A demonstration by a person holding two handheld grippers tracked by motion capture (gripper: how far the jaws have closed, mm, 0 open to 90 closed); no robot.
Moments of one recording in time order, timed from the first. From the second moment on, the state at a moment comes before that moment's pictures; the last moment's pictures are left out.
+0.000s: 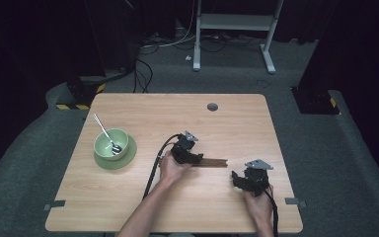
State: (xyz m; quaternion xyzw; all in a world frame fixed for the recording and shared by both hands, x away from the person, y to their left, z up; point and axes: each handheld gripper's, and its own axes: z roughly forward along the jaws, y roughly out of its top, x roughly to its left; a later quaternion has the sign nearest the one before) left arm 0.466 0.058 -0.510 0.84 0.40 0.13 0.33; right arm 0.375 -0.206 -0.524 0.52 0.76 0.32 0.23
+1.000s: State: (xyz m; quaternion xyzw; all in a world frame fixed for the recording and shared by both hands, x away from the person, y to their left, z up) left arm 0.466 0.069 -0.510 0.84 0.40 0.13 0.33; right arm 0.375 -0.206 -0.524 0.52 0.76 0.32 0.23
